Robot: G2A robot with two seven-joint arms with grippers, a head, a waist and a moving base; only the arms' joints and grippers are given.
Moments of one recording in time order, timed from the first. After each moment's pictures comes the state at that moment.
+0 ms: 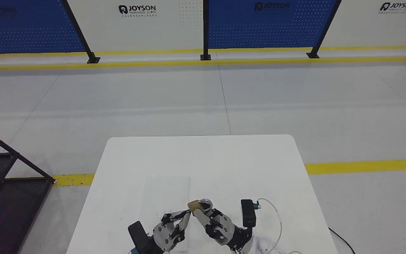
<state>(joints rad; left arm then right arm) 1.91 -1.07 -1.07 -1.66 1.48 -0.31 1.05 -1.73 -1.23 0.90 -1.65 -0.92 -0.83 -0.45</state>
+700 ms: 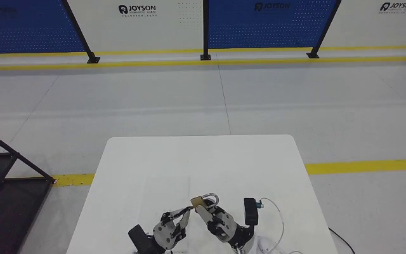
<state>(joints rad) 1.90 -1.08 -1.05 -1.64 1.47 -0.25 1.09 -1.73 -1.23 0.91 -1.65 -0.91 -0.78 -0.48</state>
